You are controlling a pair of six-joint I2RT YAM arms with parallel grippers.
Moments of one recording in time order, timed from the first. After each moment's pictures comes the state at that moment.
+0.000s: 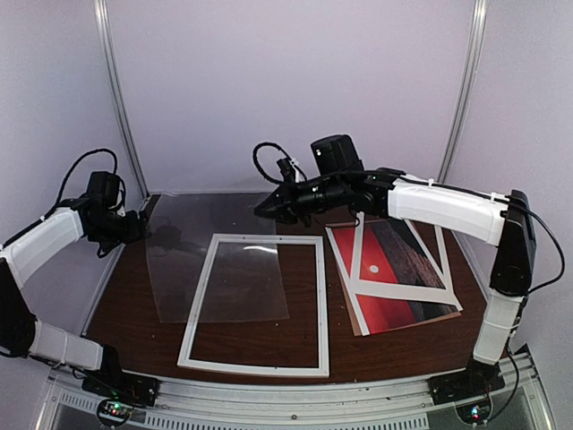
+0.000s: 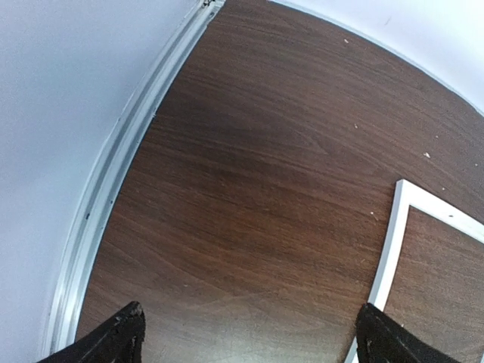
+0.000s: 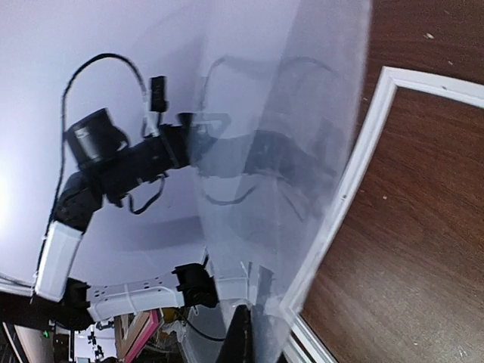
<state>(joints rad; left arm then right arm) -0.05 1.26 0.99 -0.61 -0.10 -0.37 0.83 1.85 1.67 -0.23 -0.53 0.94</state>
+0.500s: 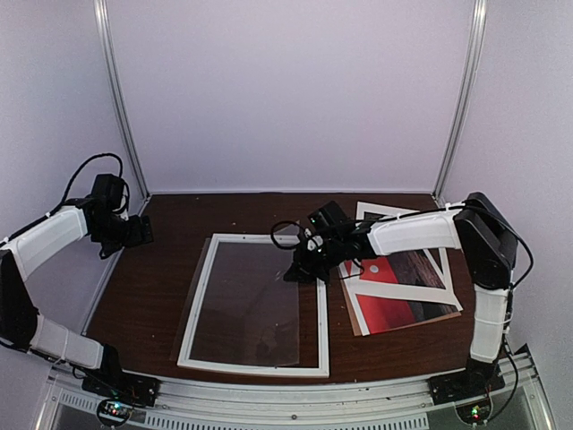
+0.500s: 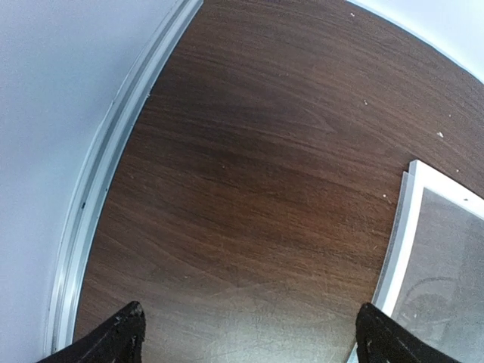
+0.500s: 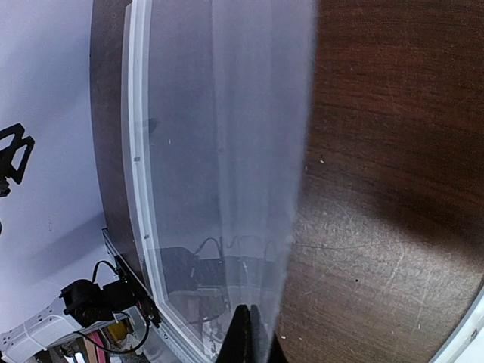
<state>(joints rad) -0.05 1.30 0.99 -0.63 -0.12 -0.34 0.80 1.98 1.33 -0.20 -0.44 1.00</state>
